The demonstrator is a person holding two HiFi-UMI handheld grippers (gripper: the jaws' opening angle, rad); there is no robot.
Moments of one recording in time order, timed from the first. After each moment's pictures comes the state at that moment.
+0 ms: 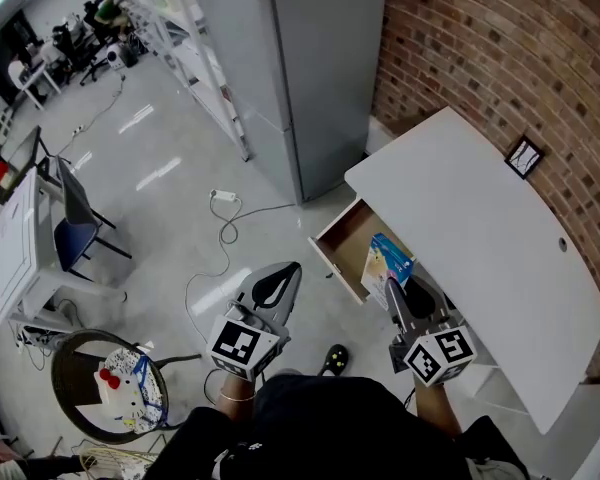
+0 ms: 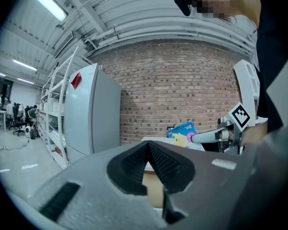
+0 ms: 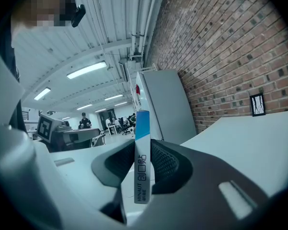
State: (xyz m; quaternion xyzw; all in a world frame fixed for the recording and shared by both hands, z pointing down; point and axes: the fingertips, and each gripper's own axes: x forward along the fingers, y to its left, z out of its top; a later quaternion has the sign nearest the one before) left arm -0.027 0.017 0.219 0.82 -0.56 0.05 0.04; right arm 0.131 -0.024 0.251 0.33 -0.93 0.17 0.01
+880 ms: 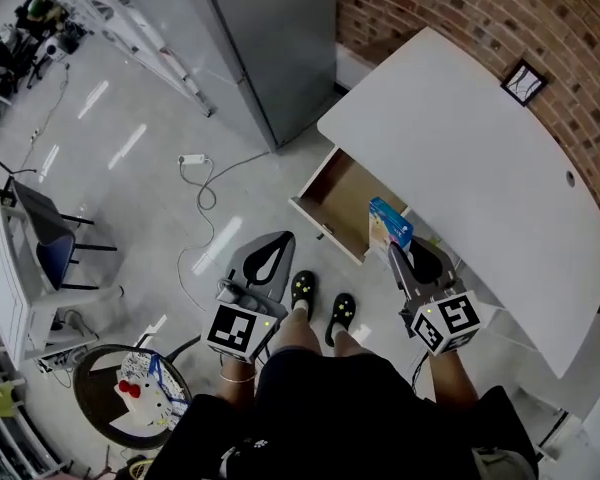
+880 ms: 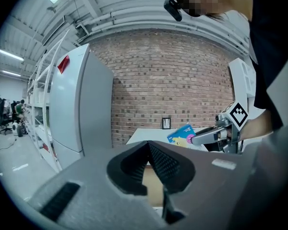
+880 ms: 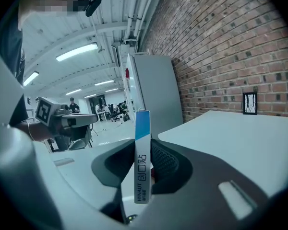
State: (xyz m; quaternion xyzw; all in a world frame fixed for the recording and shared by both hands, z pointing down) left arm -0.032 -0.063 0.275 0.85 -0.51 0.08 0.07; right arm 0.134 -0.084 0.322 0.38 -0.90 0.17 0.10
